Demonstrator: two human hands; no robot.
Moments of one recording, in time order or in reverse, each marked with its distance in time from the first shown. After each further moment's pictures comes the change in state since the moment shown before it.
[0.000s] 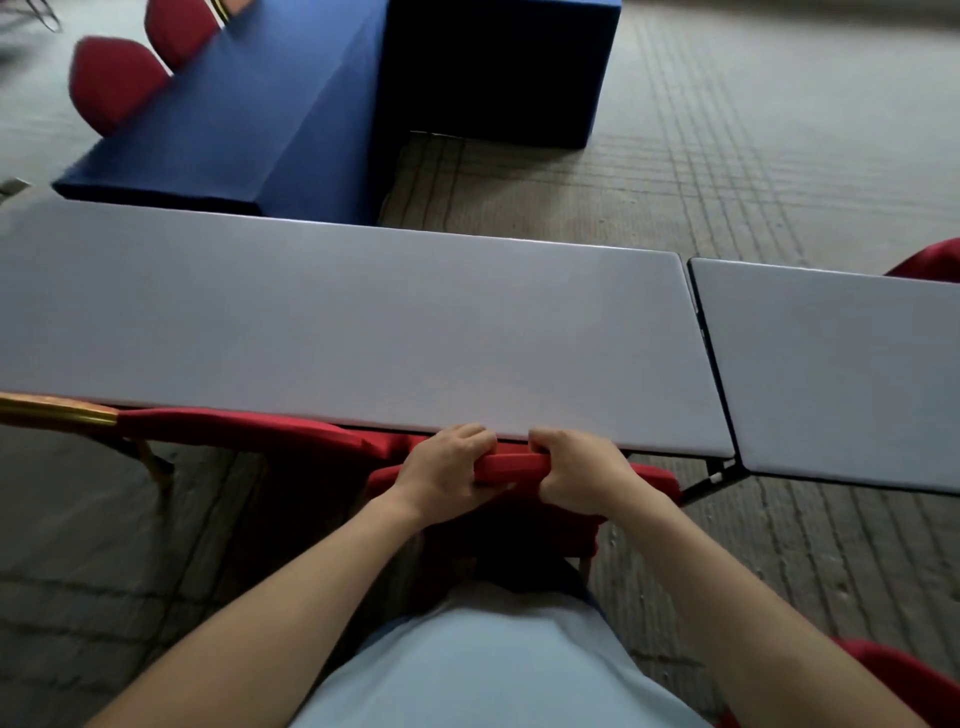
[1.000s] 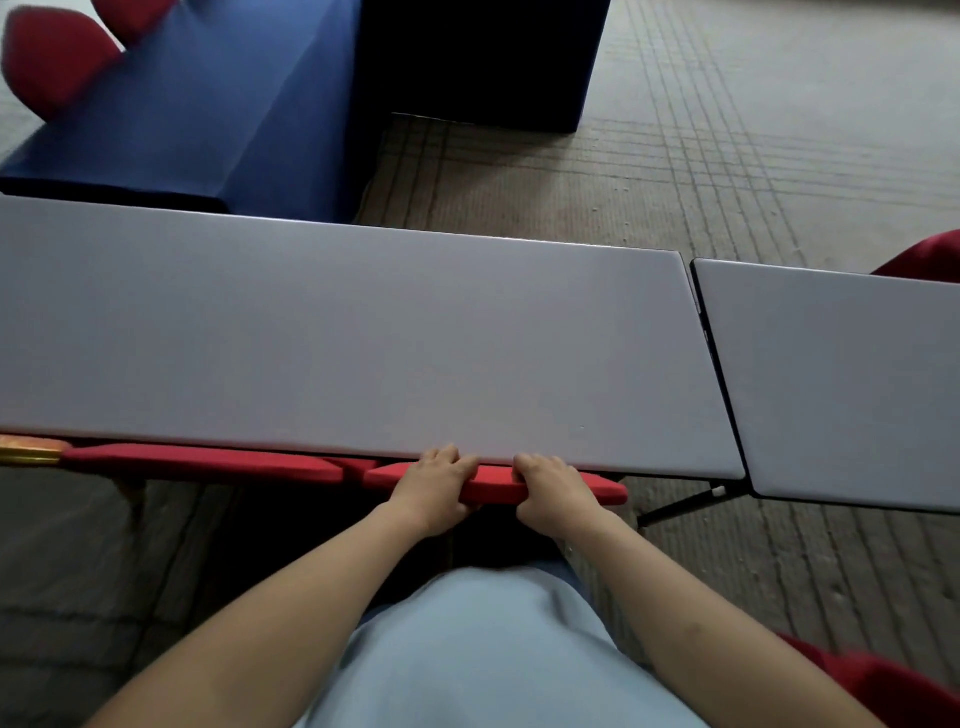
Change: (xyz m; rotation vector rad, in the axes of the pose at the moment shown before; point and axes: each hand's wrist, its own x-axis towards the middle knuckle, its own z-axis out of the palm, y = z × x) left_hand 0.059 -0.075 0.051 0.176 -0.399 -0.260; right_hand 0.092 0.032 0.070 0.015 -0.127 0.142
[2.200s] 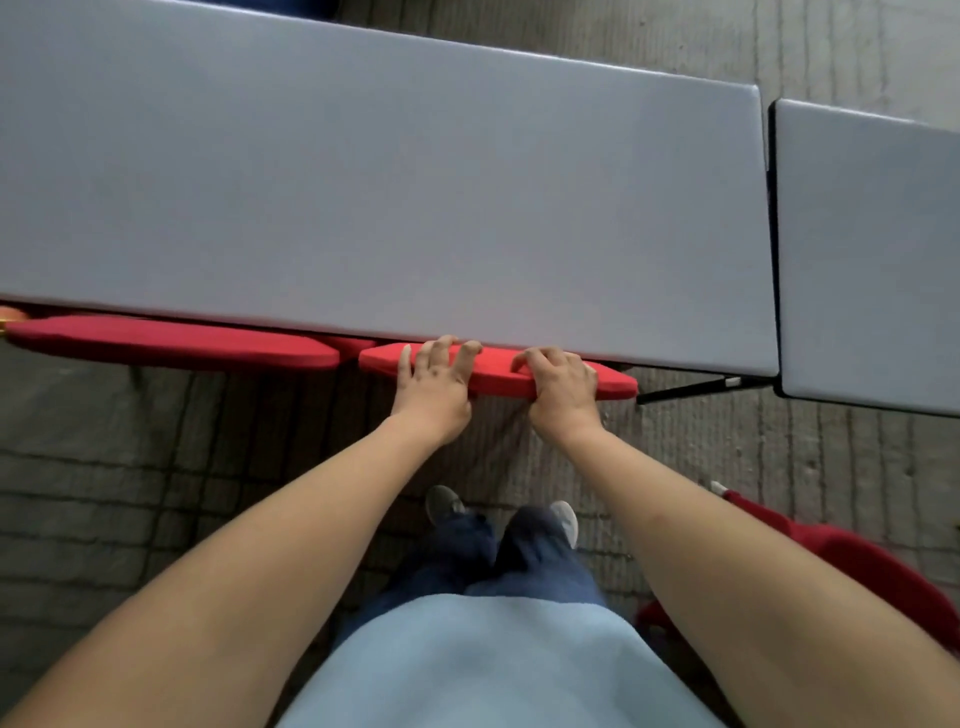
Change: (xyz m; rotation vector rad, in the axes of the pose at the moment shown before) left_hand 0.013 -0.008 0.041 -0.021 0.001 -0.223; right_hand 0.031 0.005 0.051 0.089 0.172 0.105
